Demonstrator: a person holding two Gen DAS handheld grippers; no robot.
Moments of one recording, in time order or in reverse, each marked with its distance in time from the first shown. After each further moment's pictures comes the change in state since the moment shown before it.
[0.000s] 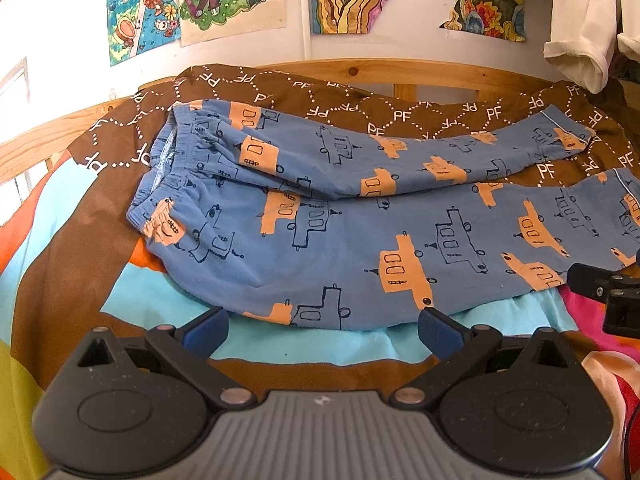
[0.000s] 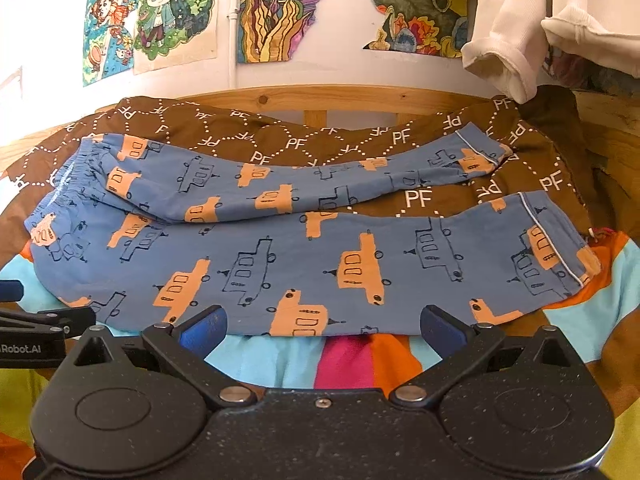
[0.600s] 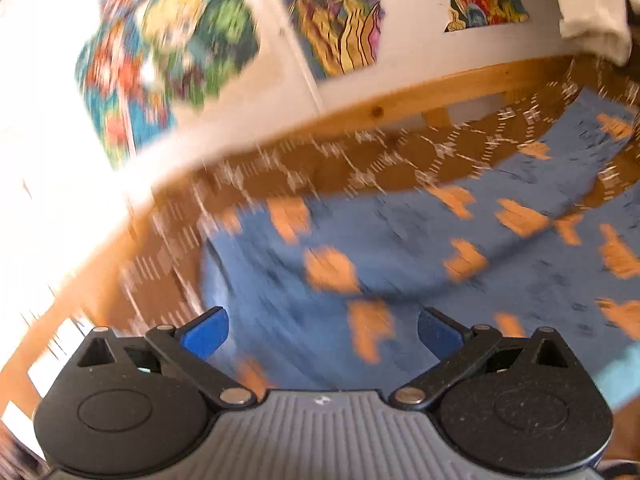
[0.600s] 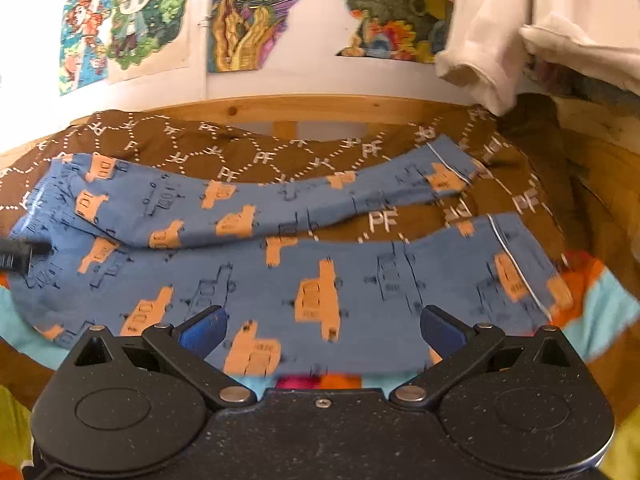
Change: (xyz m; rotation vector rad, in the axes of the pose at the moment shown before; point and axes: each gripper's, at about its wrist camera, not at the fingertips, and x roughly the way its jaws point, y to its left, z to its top) left arm 0.032 0.027 0.116 0.326 -0.078 0.189; right arm 0.010 -0.032 0.041 0.001 0.019 -0.020
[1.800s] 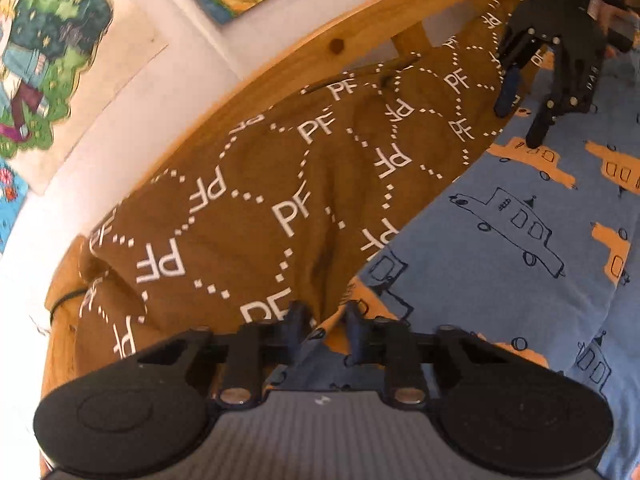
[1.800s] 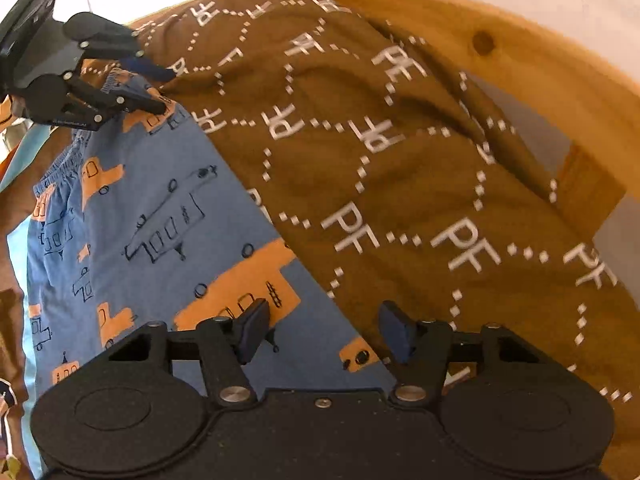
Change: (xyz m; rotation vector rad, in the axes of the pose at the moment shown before) left arm 0.212 0.058 0.079 0.391 0.154 -0.308; right arm 0.362 0.051 0.208 -0.633 0.443 0.842
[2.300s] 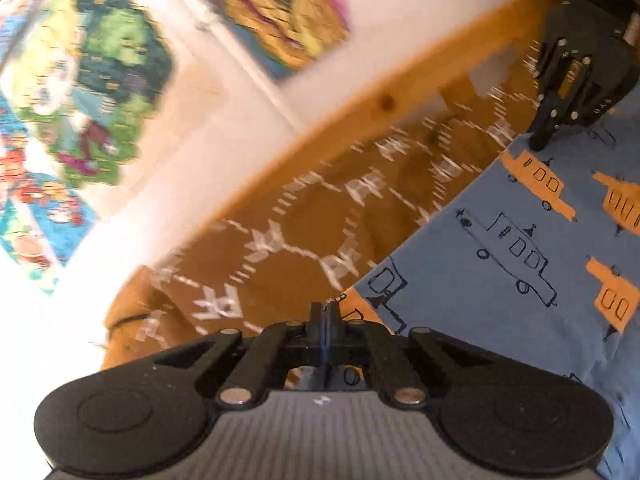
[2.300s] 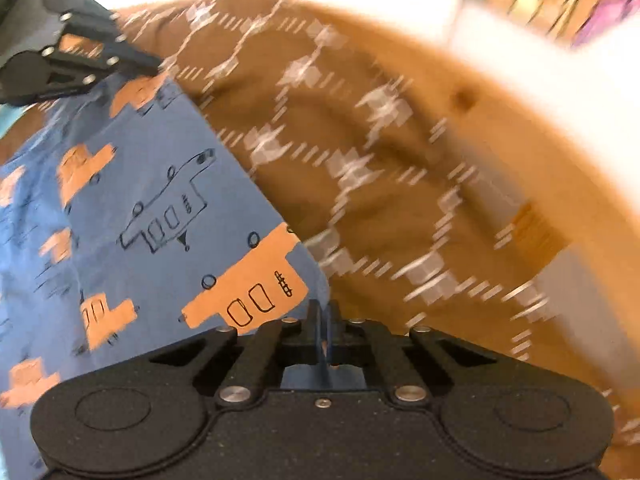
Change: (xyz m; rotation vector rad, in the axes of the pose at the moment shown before) left arm -0.026 -0.006 0.016 -0.091 -0.126 0.228; right arm -0.028 0.035 0.010 -0.100 -0.081 -0.263
